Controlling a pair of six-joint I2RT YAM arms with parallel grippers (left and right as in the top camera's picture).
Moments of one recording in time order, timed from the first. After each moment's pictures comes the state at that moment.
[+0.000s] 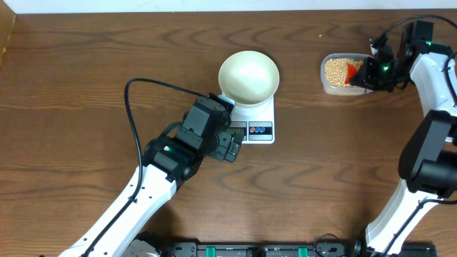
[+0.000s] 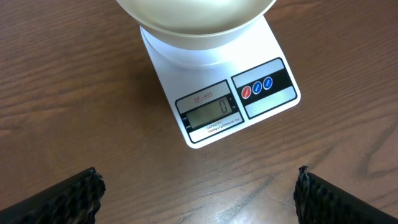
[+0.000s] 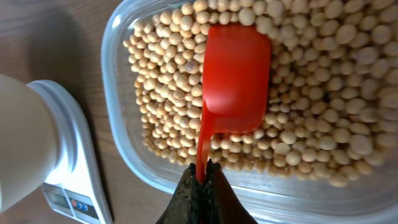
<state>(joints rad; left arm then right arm) -0.56 1.25 0.96 -0.65 -0.04 -0.10 -0.22 2.10 1.69 -0.93 -0.52 0.00</state>
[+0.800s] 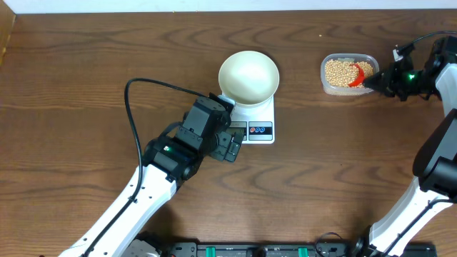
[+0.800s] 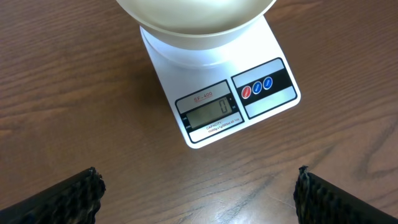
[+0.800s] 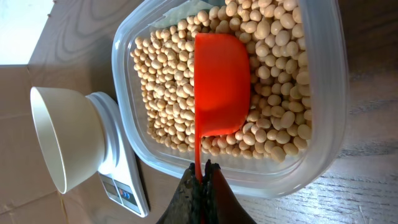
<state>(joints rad) -0.56 1.25 0.96 -0.65 -0.04 -0.10 -0.39 2.12 1.65 -0.92 -0.77 -0.01</state>
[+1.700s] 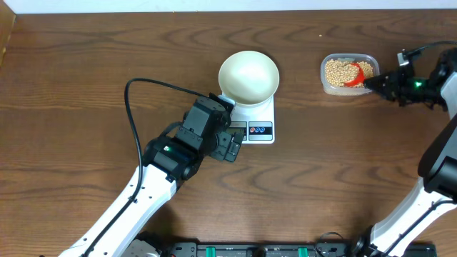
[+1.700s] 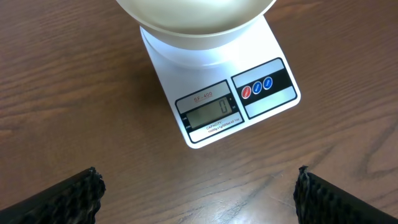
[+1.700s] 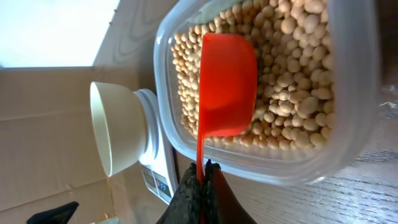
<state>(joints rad) -0.56 1.25 0.96 -0.65 -0.04 -0.10 -0.45 2.12 1.57 -0.88 -1.00 -0.03</state>
